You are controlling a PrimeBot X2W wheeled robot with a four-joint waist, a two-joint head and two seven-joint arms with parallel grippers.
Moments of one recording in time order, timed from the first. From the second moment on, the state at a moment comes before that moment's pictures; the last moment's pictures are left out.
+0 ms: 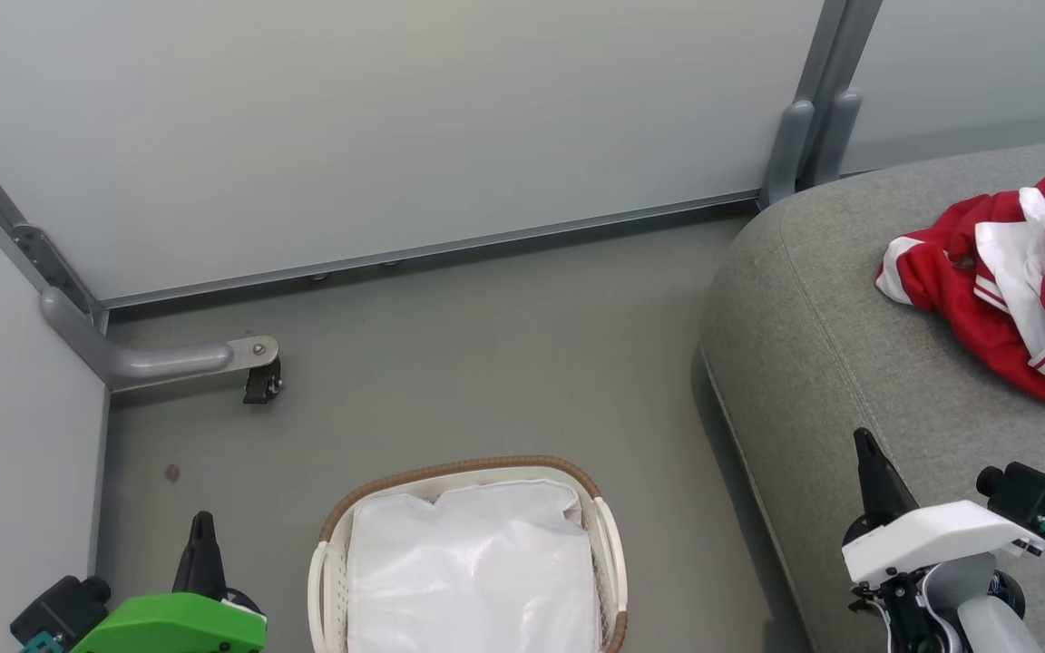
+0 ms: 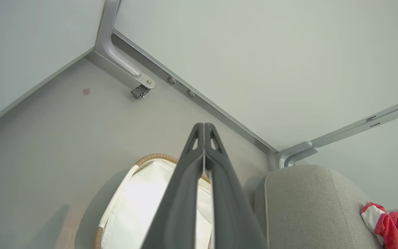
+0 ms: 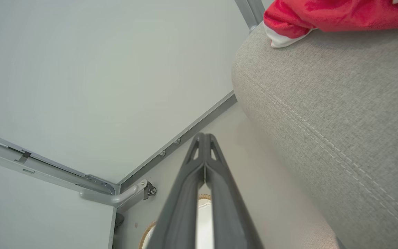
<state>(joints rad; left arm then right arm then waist) -0.03 0.04 0.06 0.39 -0.81 -0.11 -0.10 -0.13 -0.04 -0.03 0.37 0.73 0.13 -0.10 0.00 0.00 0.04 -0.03</state>
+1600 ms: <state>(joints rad) -0.07 0.04 0.09 0.30 -1.31 -0.12 0.03 -0.12 -0.04 -0.08 0.29 1.28 0.13 0.03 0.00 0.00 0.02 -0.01</state>
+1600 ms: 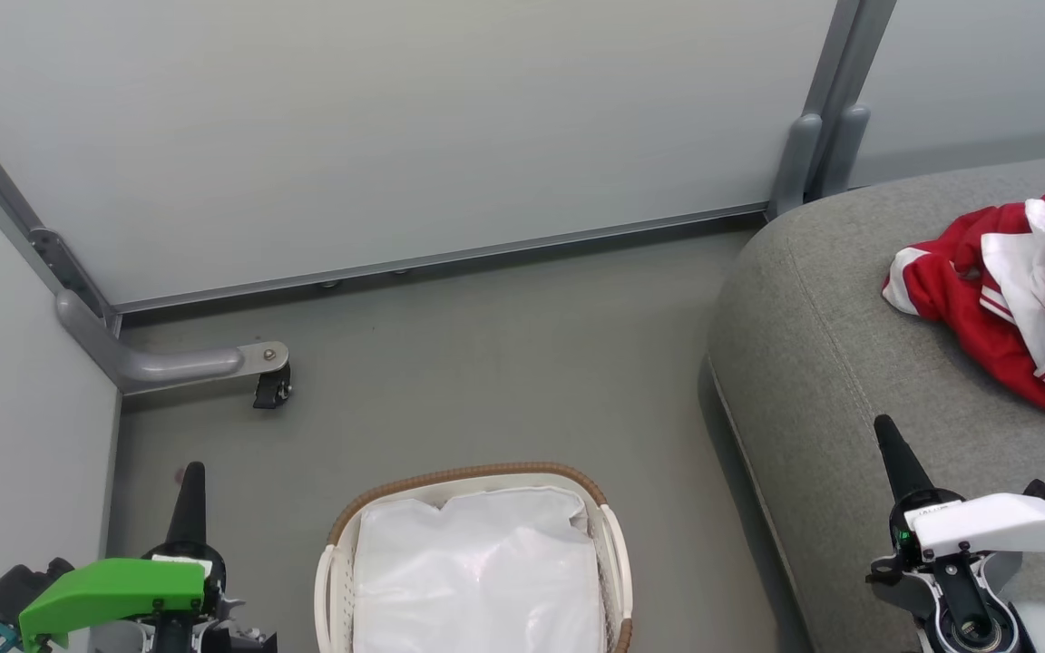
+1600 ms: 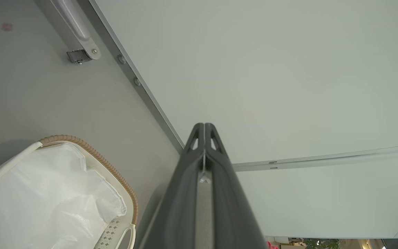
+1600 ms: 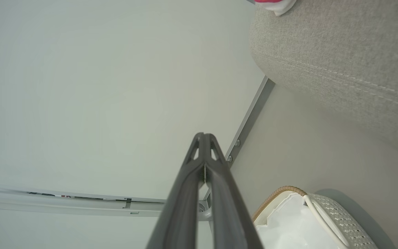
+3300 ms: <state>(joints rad) -0.10 0.05 0.11 0.24 -1.61 -0.13 0.11 -0.11 -0.05 -0.11 0.25 1.61 0.13 0.12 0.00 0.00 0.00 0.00</state>
